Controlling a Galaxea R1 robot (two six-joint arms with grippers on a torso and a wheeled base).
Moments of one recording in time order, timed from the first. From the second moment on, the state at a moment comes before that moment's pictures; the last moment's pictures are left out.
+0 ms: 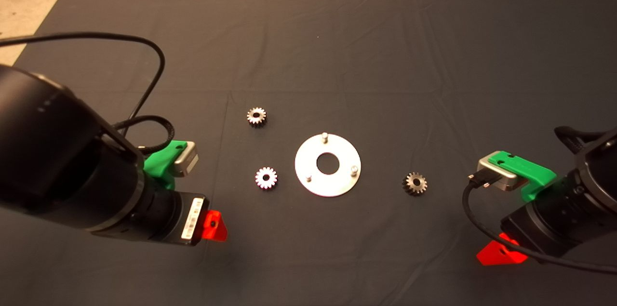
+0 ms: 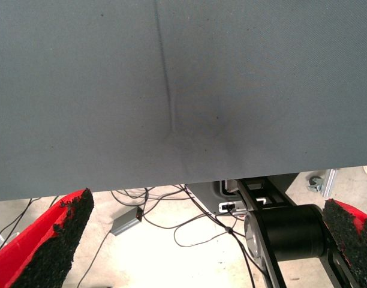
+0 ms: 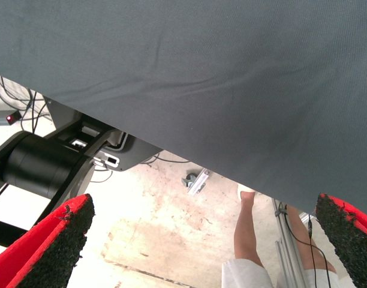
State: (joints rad) left arm -0.56 2.27 -0.42 0.10 1.53 -1.77; right arm 0.51 2.21 -0.42 0.05 -1.53 1.40
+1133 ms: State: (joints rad) left arm -0.55 2.50 -0.85 0.17 1.51 -1.56; right arm 0.51 2.21 -0.42 0.05 -1.53 1.40
